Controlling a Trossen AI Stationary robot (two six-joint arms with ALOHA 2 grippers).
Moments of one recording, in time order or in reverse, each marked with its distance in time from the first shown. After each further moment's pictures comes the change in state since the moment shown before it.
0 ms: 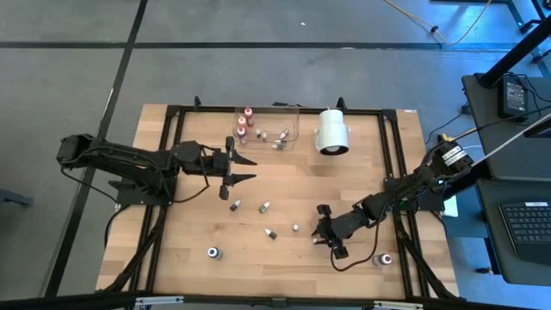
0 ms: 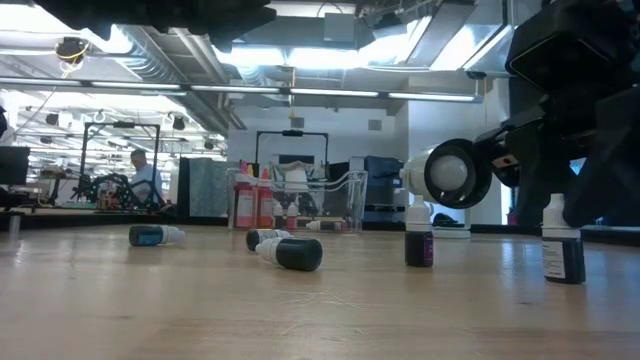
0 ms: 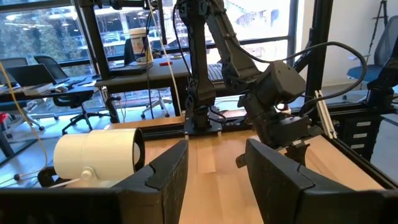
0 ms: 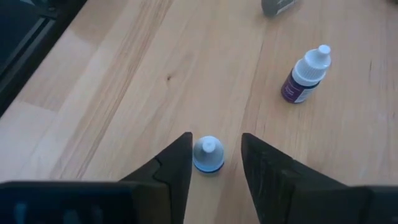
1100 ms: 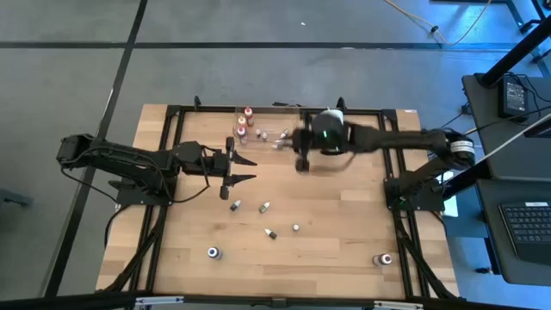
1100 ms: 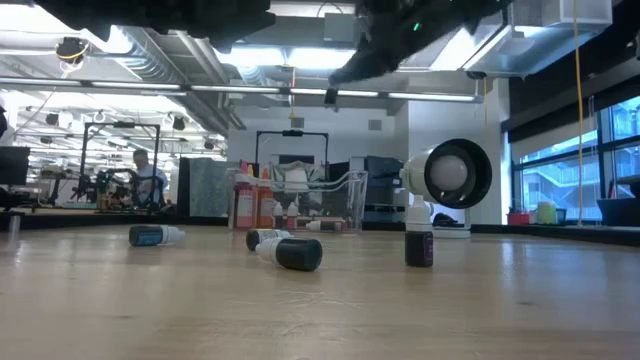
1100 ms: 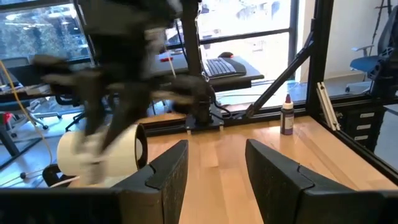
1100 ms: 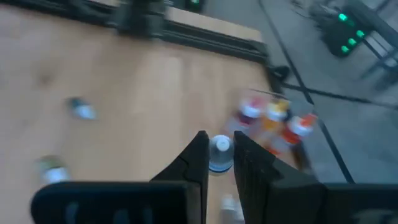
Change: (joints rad) left arm 0.000 0.000 0.000 -0.022 -0.004 0.026; right arm -0.736 -0.093 0.535 -0.327 -0.074 -0.527
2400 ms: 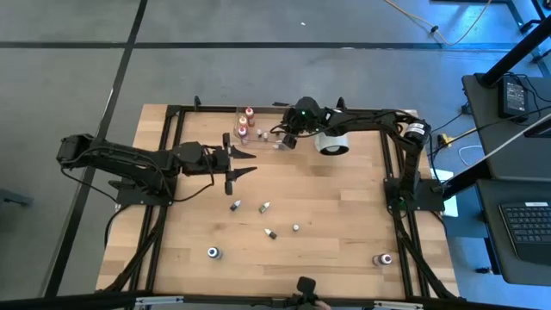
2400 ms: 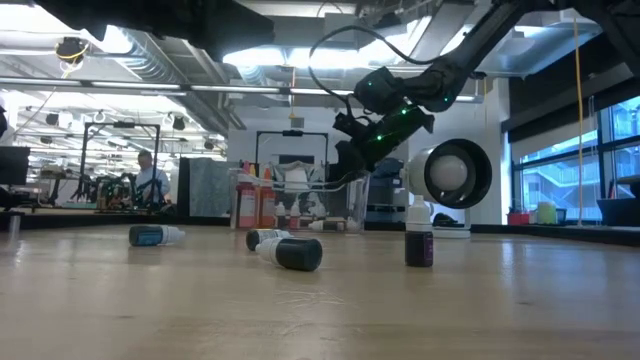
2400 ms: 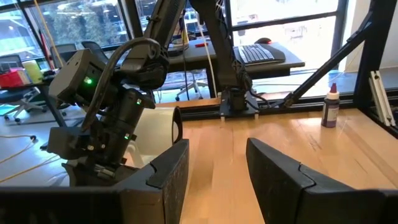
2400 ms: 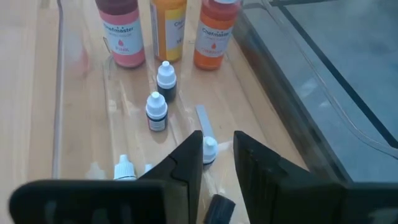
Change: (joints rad) left arm 0.000 0.000 0.000 -0.034 -0.163 0.002; right arm -0.310 0.425 0.034 0.221 -0.083 0.104
